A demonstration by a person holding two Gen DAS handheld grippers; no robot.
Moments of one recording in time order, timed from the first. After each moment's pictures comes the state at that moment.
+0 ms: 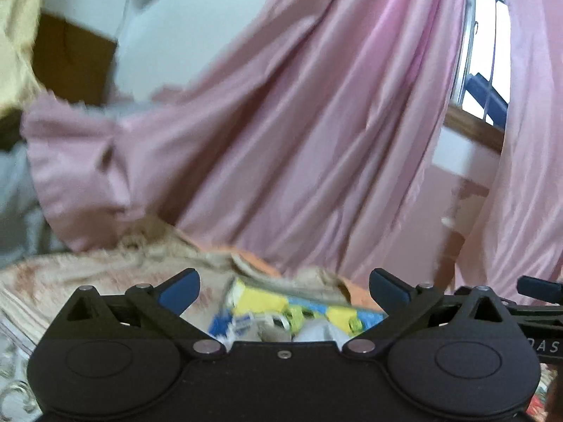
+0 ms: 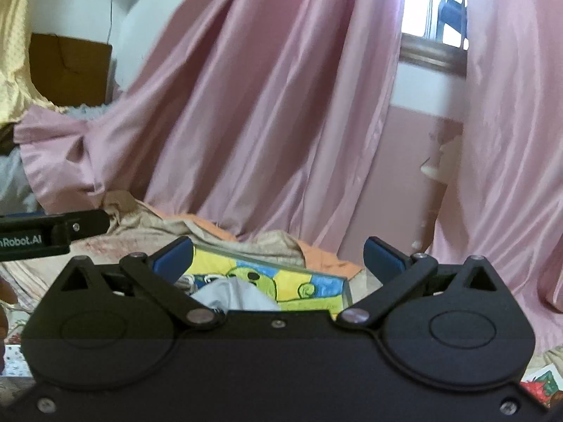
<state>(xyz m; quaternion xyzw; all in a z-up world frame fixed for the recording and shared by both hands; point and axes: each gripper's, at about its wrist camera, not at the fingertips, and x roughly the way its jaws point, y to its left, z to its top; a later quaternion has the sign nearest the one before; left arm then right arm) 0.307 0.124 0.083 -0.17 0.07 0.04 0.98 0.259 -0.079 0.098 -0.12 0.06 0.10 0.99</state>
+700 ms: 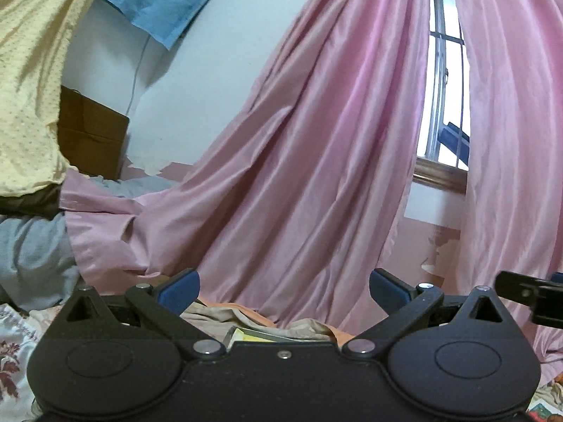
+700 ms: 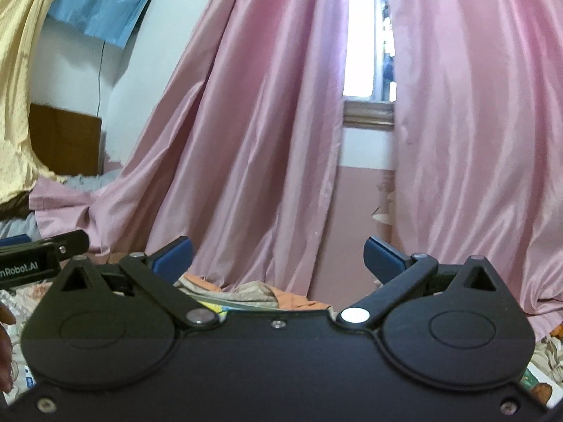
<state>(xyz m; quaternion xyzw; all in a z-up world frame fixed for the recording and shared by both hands) 0.202 0.067 0.116 -0.14 -0.02 0.07 0.99 0.125 -0.163 0.138 -0.06 -0.05 0.08 0.99</state>
